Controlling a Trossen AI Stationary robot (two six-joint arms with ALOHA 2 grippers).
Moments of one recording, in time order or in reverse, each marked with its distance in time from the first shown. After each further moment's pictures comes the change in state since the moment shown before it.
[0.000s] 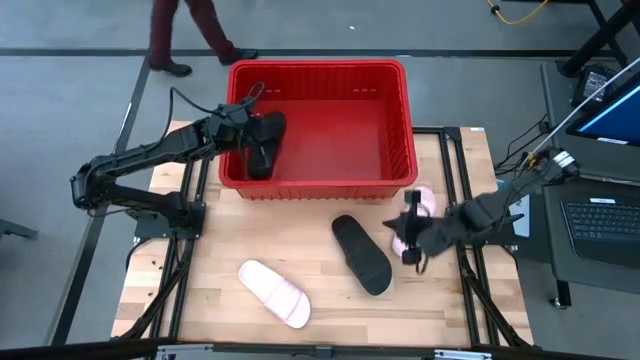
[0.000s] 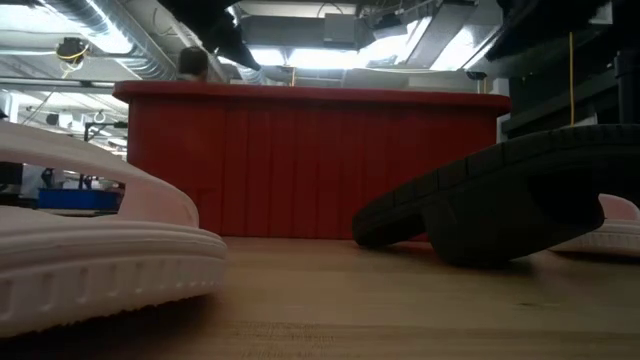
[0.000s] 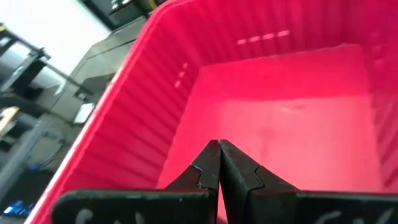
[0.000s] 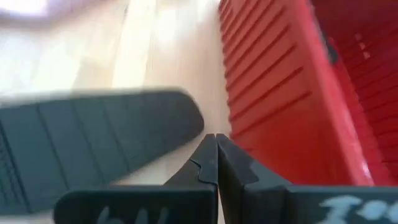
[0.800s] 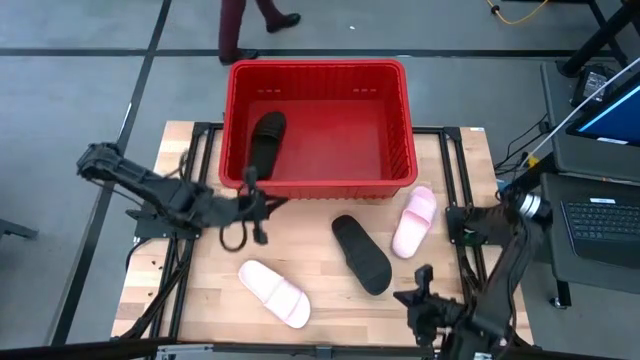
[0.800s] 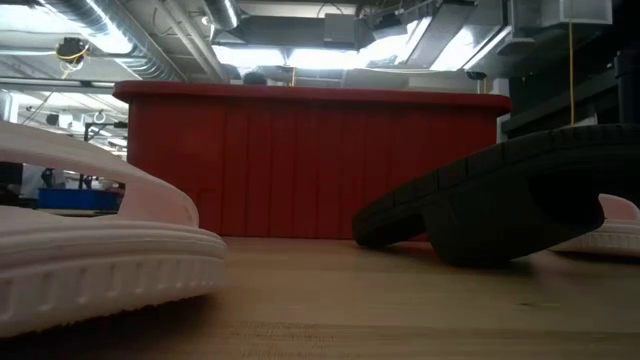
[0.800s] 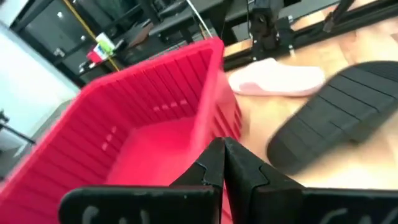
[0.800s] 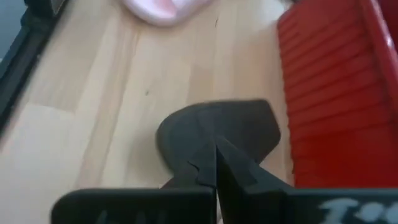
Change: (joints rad) left arm -0.842 -0.013 -0.106 0.110 -0.554 -0.323; right arm 0.514 0.645 0.561 -0.489 0.175 0.627
